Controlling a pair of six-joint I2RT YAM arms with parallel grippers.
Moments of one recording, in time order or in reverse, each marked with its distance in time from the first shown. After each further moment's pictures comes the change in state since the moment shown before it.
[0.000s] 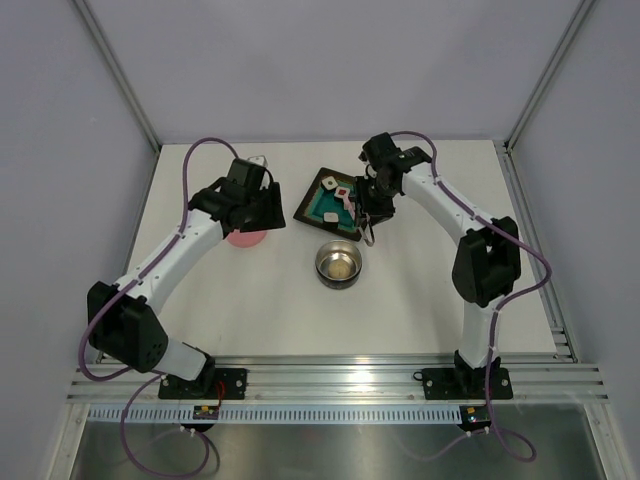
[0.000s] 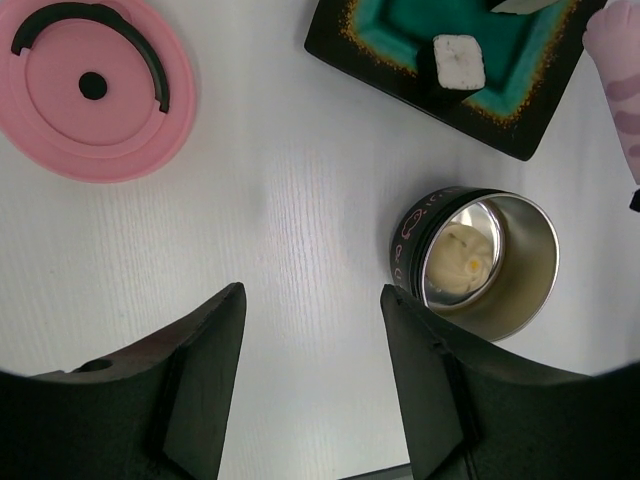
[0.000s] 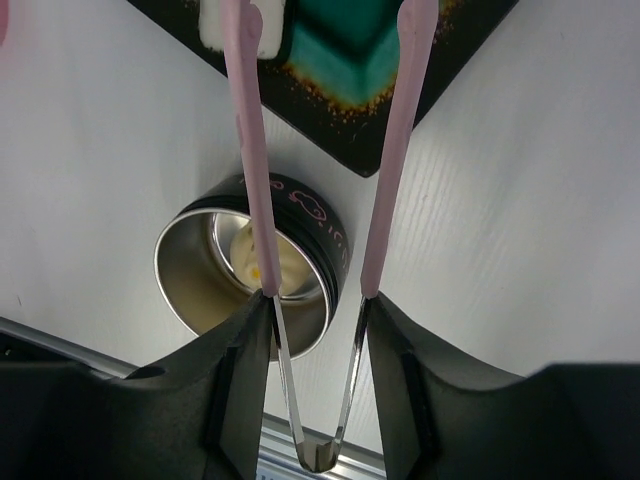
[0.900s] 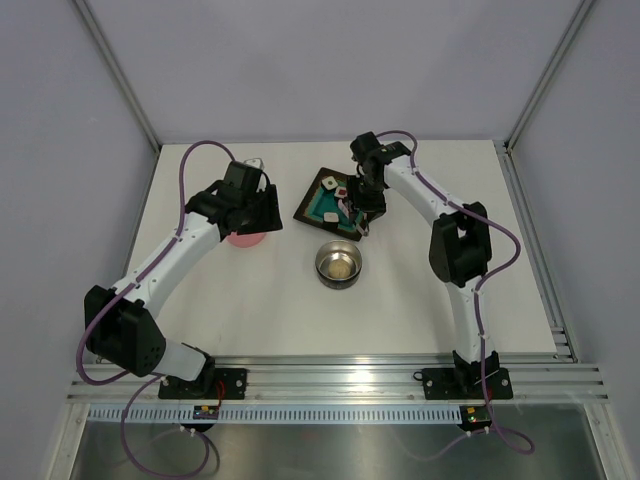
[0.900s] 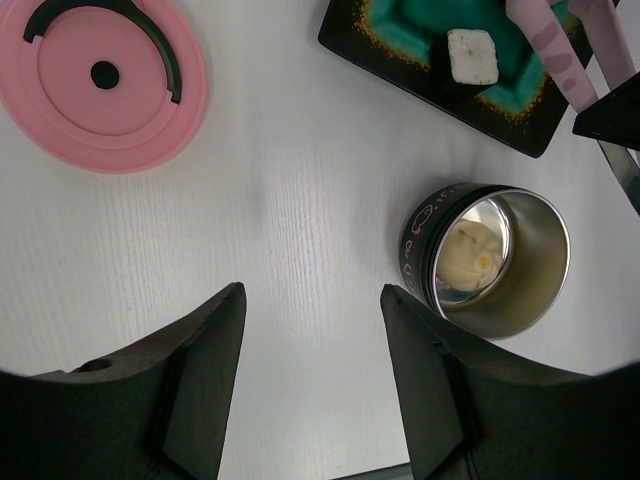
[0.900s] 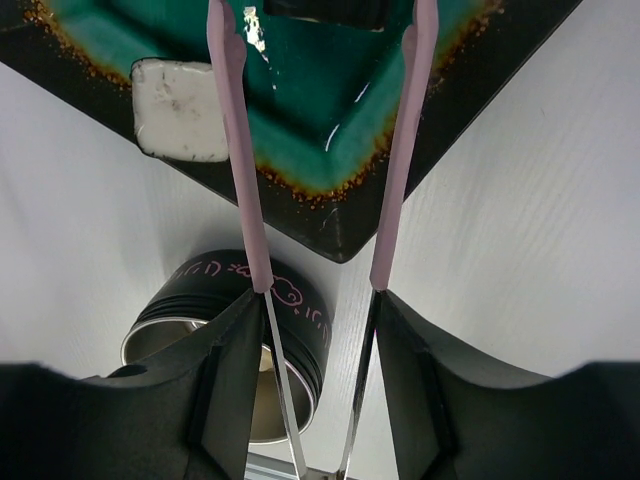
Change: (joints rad) left arm 0.013 -0.026 -0.033 0.004 0.000 0.002; right arm 0.000 0.263 0.250 -0.075 0.064 0.015
